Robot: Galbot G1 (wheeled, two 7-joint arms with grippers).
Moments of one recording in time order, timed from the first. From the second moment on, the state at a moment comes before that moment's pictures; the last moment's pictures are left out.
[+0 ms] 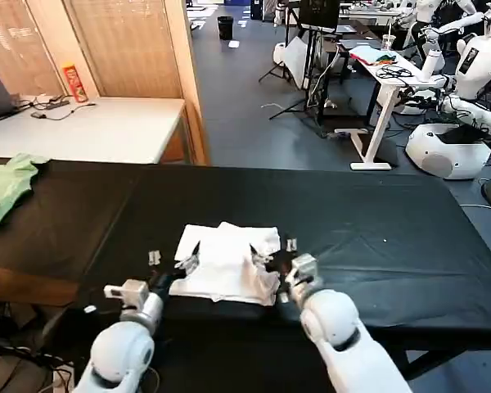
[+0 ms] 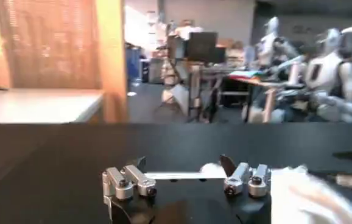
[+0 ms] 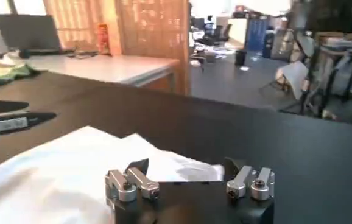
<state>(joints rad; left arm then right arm) 1.34 -1.28 -0.45 -1.98 -0.29 0.31 -0.05 -1.05 1.30 0.11 1.87 0.10 -0.59 0.07</state>
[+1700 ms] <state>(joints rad) 1.28 -1.31 -0.56 -1.86 -0.71 0.37 -0.05 -1.37 1.31 0.39 2.15 0.04 -0.51 0.13</state>
